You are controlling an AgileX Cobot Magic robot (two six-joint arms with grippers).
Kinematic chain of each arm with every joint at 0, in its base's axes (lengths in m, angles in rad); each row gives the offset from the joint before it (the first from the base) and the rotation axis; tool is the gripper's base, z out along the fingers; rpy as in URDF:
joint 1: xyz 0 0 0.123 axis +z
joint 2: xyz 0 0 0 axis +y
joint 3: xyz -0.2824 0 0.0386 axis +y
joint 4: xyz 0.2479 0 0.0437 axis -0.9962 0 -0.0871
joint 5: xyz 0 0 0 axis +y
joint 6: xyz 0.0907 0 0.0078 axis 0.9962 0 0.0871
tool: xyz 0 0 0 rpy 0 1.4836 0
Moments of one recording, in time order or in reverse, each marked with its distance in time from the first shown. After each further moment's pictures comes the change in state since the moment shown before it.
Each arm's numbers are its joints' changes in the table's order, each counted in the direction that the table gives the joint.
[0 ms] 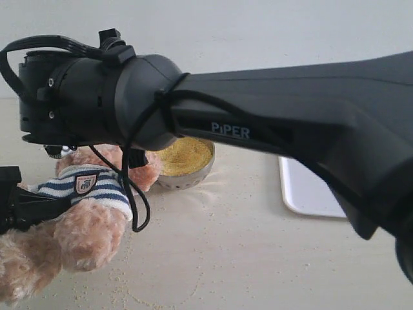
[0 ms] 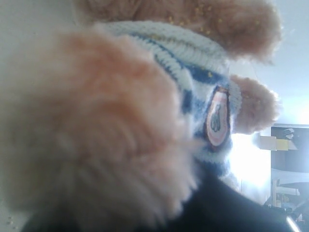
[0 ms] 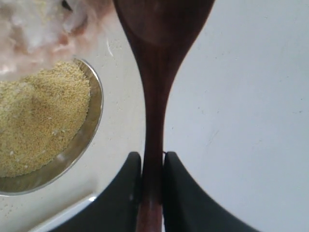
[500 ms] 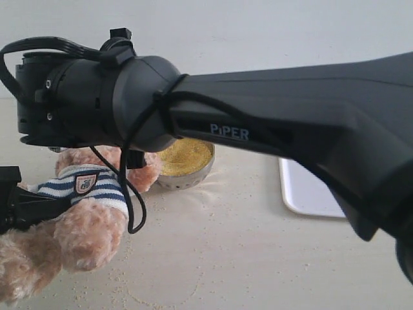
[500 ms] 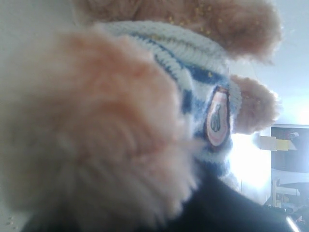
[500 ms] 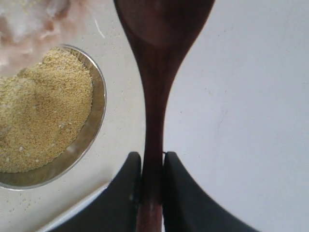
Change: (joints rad) left arm 0.000 0.000 0.000 0.000 0.000 0.000; right arm 0.004 0.000 0.000 0.004 0.051 0.107
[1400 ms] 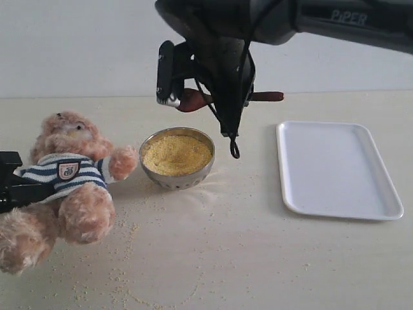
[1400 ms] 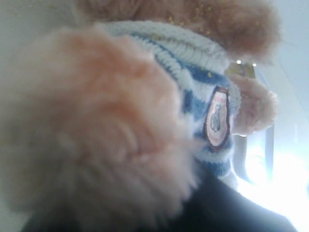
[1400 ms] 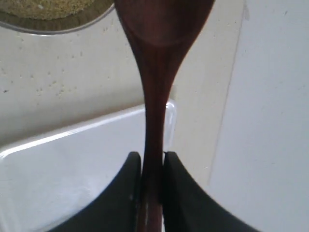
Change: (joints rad) left arm 0.000 0.000 -0.087 0.035 -0.202 -0.002; right arm -0.319 -0.087 0.006 -0.414 0.117 -0.417
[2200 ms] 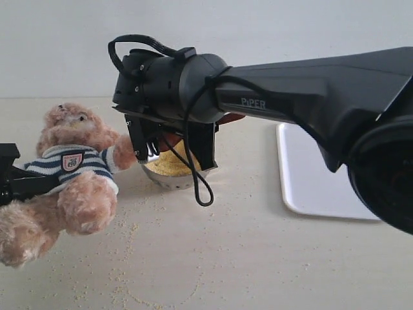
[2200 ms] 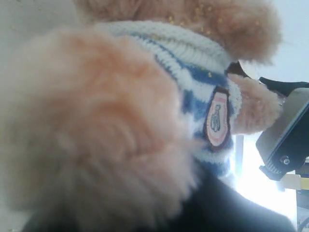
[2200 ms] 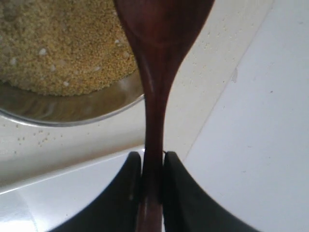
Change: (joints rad) left arm 0.000 0.002 0.000 0.019 0.090 -0.018; right arm 0.108 0.172 0.000 0.204 -0.095 -0.004
